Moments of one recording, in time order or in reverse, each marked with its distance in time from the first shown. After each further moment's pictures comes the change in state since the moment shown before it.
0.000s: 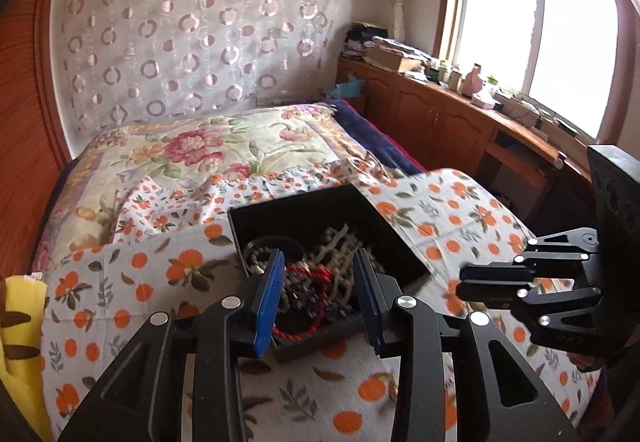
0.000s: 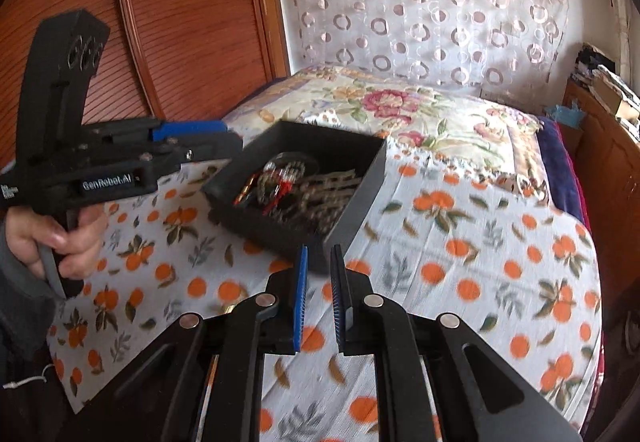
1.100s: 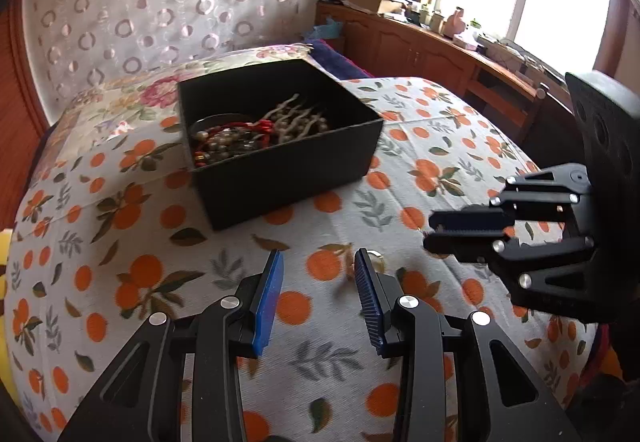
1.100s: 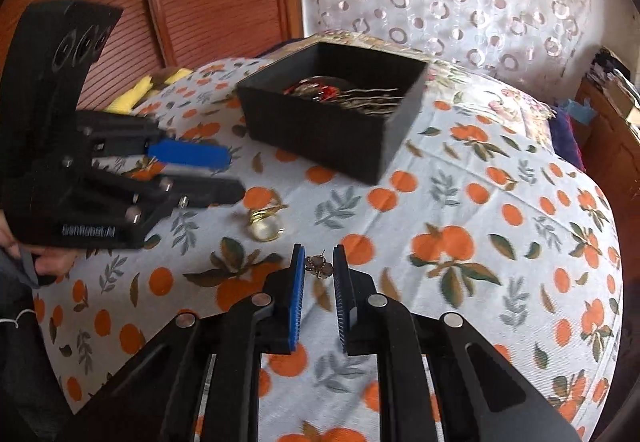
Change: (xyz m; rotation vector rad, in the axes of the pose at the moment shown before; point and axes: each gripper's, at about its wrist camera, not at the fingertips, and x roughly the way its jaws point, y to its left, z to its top) left arm 0.010 -0.033 -0.075 0.038 0.194 -0.055; right arm 0.012 0.022 -0.045 -0.061 0.093 -0.015
